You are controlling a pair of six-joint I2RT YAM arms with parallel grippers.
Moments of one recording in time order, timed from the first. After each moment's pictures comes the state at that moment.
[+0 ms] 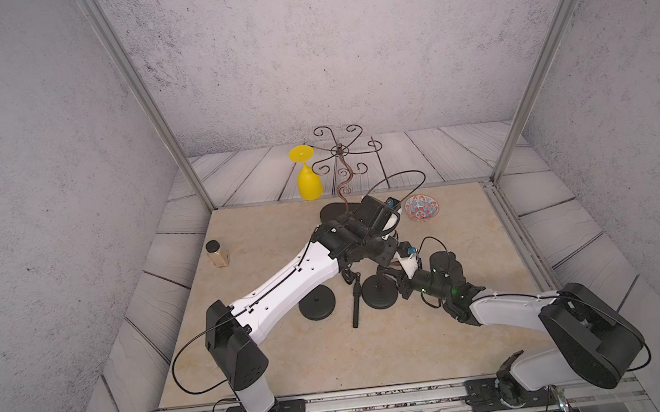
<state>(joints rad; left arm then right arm) -0.91 1.72 1.73 -0.83 -0.06 -0.12 0.59 1.42 0.47 0.68 -0.33 0.04</state>
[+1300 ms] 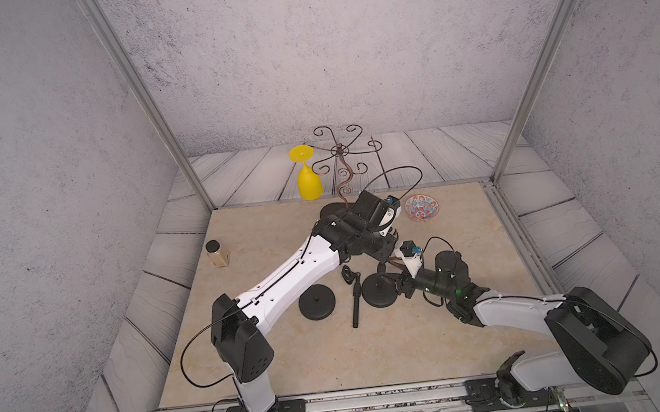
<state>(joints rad) -0.86 1.77 1.77 -0.84 0.03 -0.08 0.55 1.40 0.49 0.68 -0.44 0.00</state>
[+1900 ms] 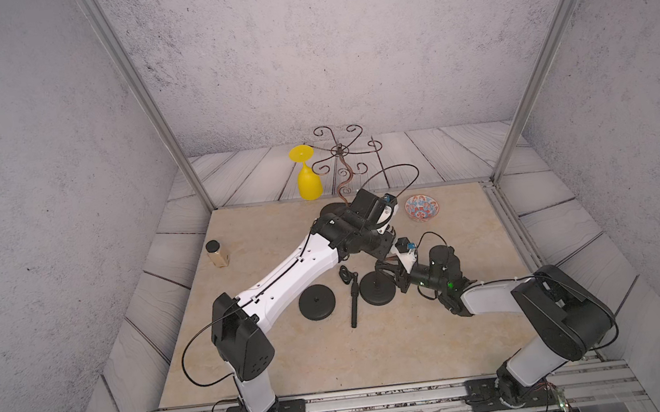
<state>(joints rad) -0.85 1.78 1.78 -0.84 0.02 -0.08 0.53 1.58 0.50 0.87 -0.46 0.02</state>
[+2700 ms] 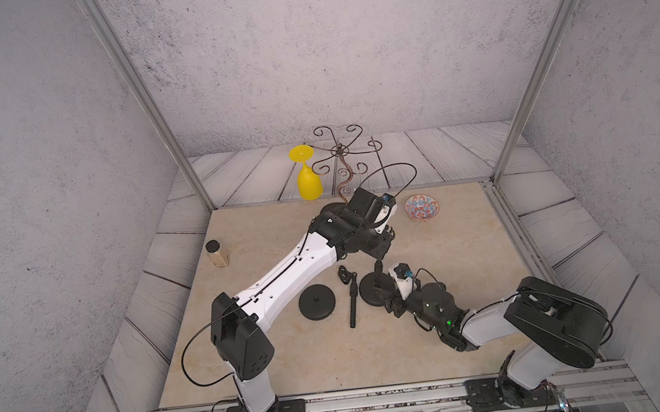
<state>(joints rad) -0.83 1.78 1.78 -0.86 0.05 -0.07 0.77 1.51 0.33 0.98 -0.03 0.07</state>
